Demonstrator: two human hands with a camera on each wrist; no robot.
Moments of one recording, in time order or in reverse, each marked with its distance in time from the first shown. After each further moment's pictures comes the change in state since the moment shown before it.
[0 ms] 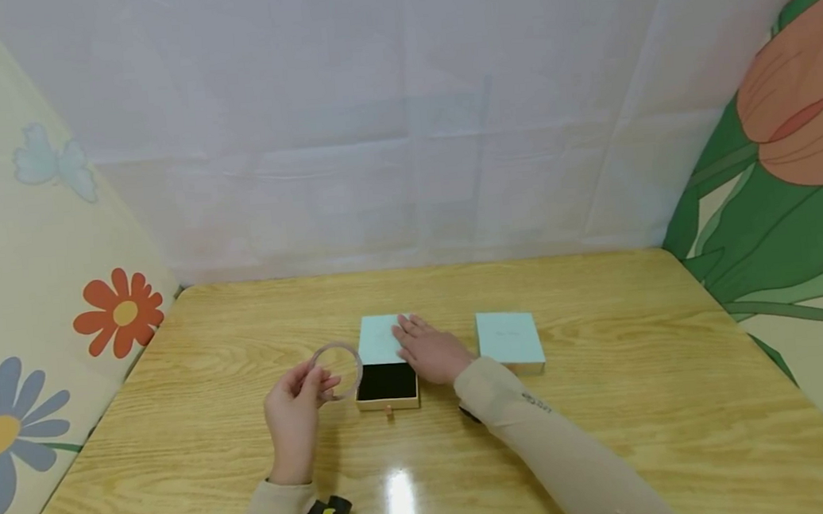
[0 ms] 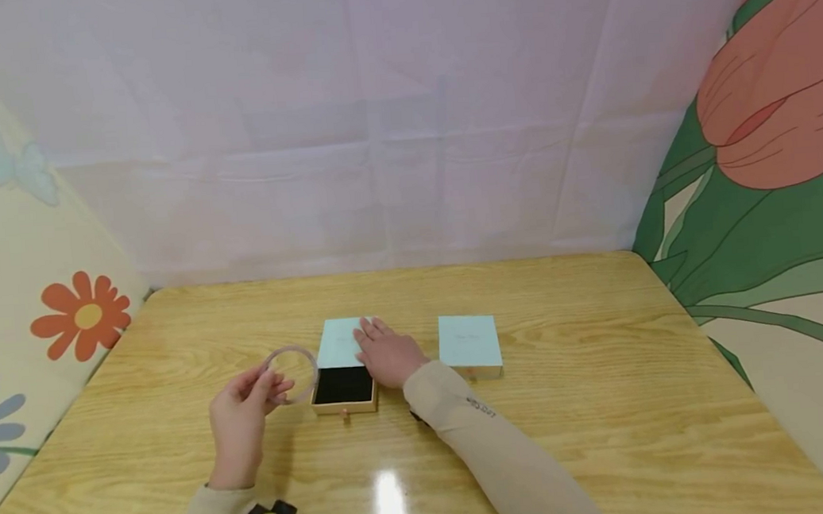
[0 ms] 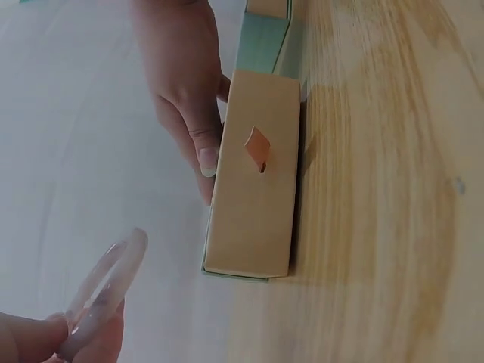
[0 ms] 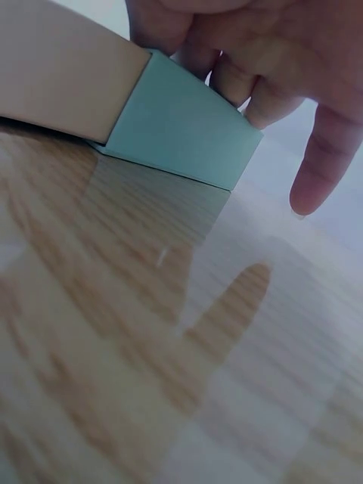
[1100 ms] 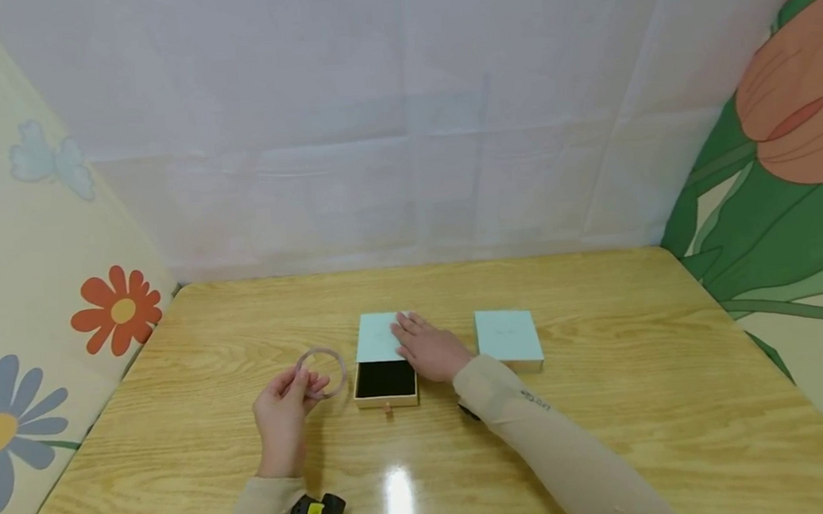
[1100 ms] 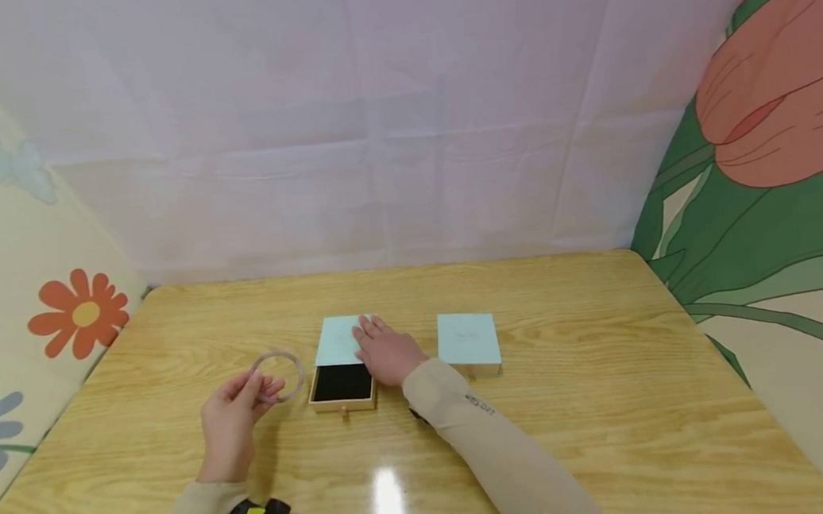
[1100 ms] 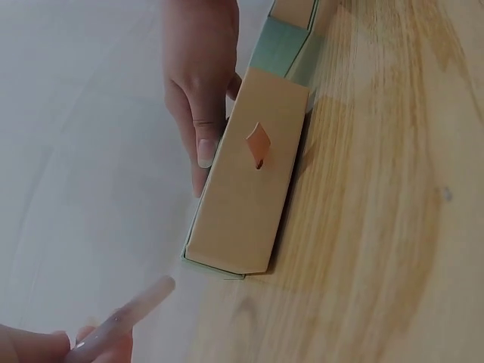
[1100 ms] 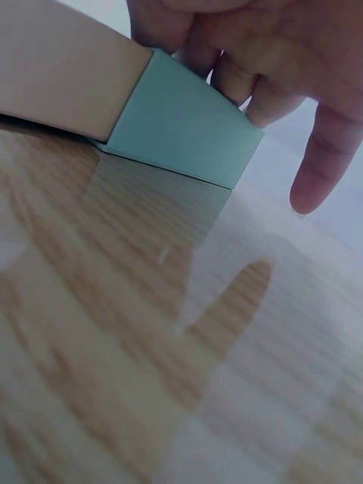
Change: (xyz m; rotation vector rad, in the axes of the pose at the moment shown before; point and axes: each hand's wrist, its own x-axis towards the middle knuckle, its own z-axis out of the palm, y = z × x) left_hand 0.005 -0.006 -0.014 -0.130 -0.004 -0.169; right_hand 0.001 0.001 0.001 -0.012 -0.004 -0.010
